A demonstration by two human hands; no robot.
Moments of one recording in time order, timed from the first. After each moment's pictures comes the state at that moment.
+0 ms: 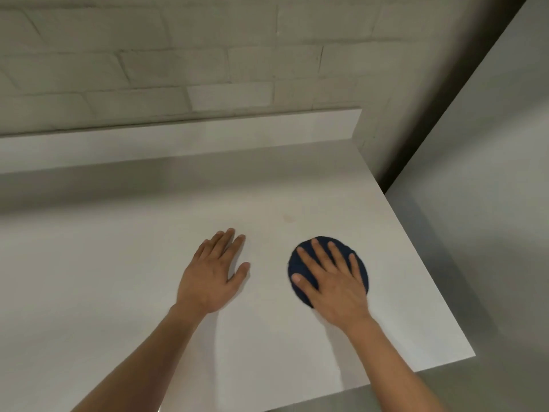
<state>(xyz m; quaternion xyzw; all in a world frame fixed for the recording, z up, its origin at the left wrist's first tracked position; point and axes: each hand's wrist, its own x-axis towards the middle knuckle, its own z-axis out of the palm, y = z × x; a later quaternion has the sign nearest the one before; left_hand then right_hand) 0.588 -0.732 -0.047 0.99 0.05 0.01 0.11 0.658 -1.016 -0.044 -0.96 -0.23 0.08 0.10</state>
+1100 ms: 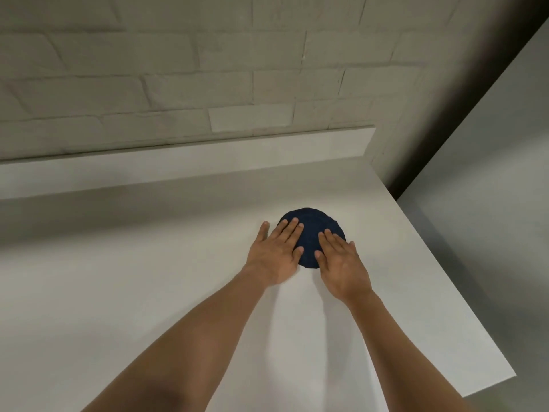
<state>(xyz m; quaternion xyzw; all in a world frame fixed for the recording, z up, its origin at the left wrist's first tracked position) 0.708 -0.747 -0.027 0.99 -0.07 -0.10 0.06 0.720 -0.938 -0.030 -0.97 -0.18 0.05 0.13</state>
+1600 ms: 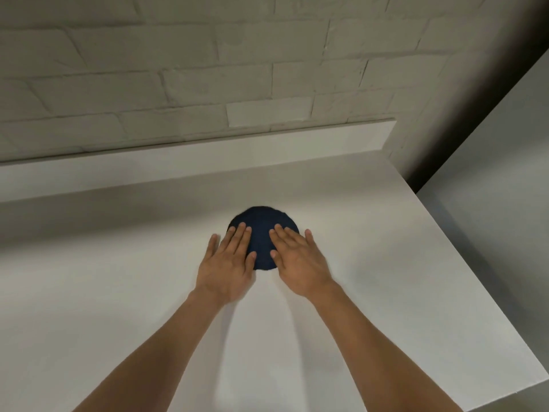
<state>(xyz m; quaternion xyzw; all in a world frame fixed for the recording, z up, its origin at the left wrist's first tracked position) 0.630 -0.638 -0.024 0.99 0.05 -0.07 0.08 0.701 -0.819 -0.023 -0.94 -0.31 0.09 0.11</state>
